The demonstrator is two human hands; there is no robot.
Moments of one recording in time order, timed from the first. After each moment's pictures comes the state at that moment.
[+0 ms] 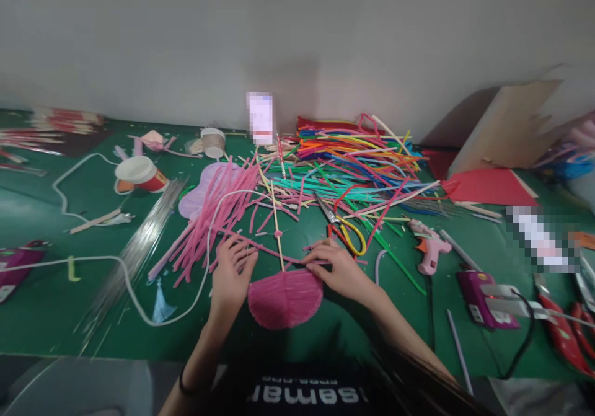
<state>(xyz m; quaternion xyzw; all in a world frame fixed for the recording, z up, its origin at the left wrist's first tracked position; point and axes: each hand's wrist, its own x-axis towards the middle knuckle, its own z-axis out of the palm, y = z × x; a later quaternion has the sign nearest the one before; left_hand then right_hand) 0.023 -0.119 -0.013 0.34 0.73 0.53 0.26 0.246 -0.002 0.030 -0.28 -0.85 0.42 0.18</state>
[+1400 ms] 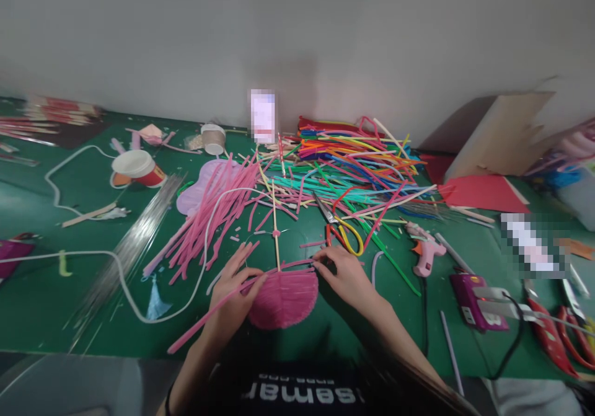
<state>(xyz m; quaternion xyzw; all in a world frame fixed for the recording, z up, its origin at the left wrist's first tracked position) 0.032 -0.147 -0.013 0.59 0.73 0.35 0.07 0.261 -0.011 0.022 -0.37 -0.83 0.37 0.17</state>
